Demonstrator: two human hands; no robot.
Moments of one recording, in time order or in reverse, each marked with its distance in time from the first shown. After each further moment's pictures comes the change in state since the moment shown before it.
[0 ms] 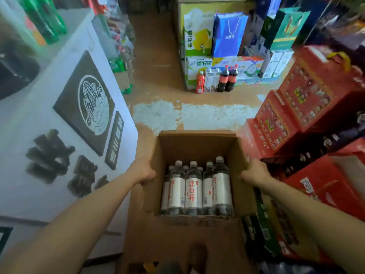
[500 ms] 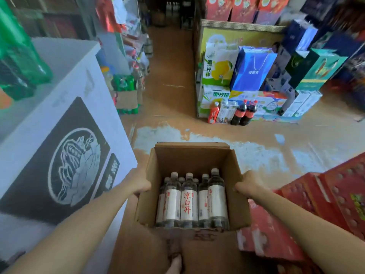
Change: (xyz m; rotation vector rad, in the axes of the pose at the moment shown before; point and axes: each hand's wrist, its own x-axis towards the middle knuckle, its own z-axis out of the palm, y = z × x) left_hand 0.244 0.066 -0.143 -0.138 -0.024 -0.086; right_hand 0.246 -0.221 -0.055 -0.136 -0.063 -0.094
